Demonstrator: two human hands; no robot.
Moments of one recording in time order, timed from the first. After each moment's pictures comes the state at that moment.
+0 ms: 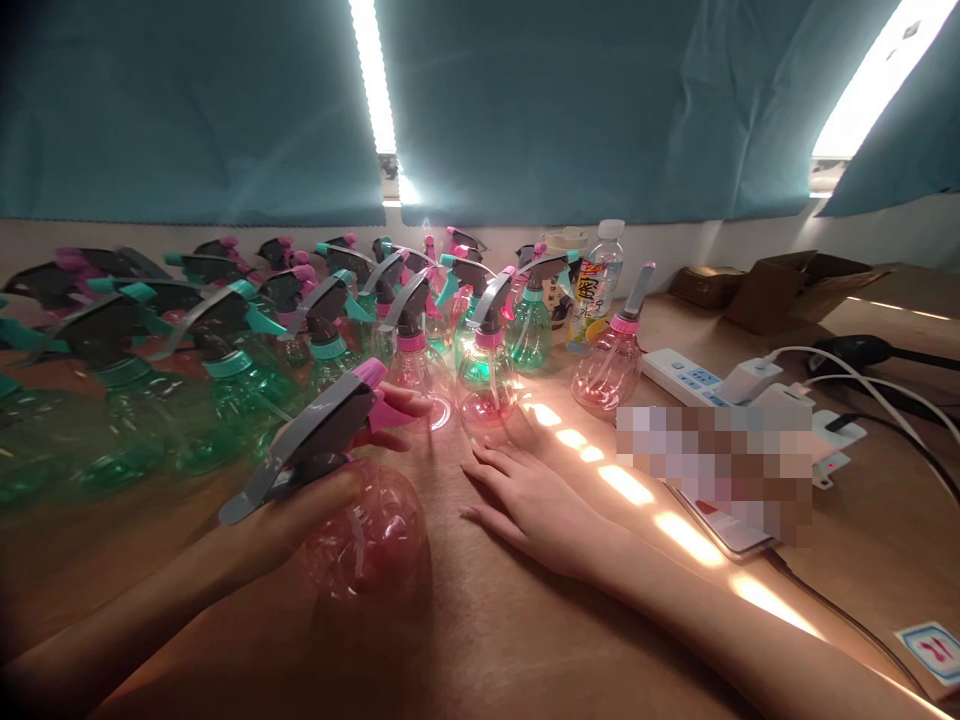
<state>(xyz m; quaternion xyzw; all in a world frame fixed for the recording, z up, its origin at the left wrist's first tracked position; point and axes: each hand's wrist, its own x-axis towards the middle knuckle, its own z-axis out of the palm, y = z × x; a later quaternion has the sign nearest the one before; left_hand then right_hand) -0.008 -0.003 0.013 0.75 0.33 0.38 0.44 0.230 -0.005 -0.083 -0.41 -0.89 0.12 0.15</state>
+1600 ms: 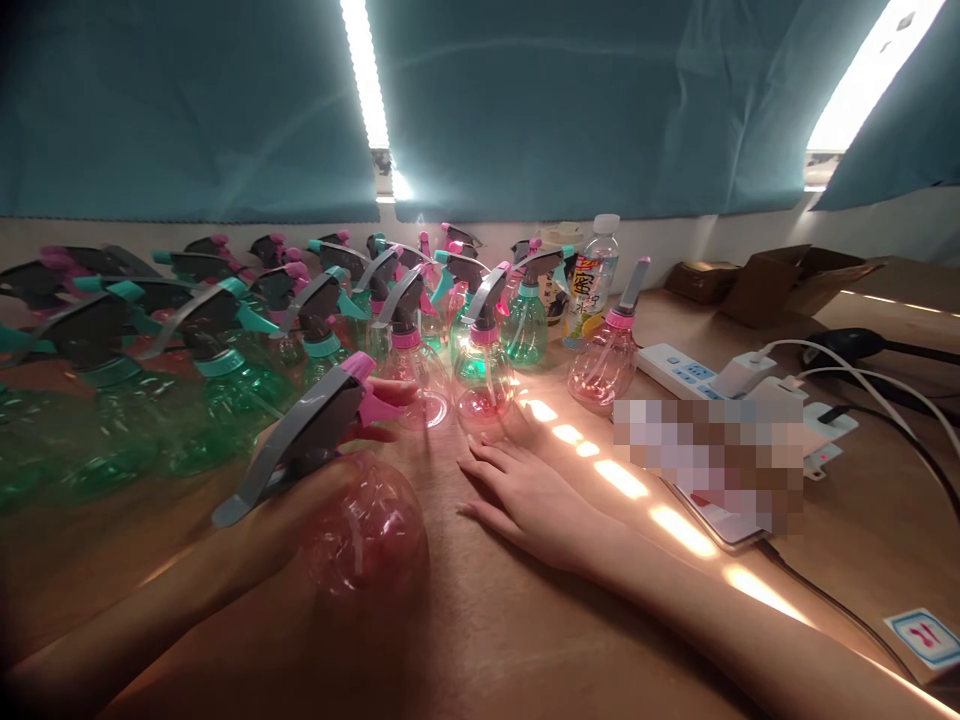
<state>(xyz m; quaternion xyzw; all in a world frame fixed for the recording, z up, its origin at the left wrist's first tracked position) -0.006 -0.008 0.014 0.75 0.38 0.40 0.38 0.229 -0.005 -0.081 -0.41 -0.89 0.13 0.17</state>
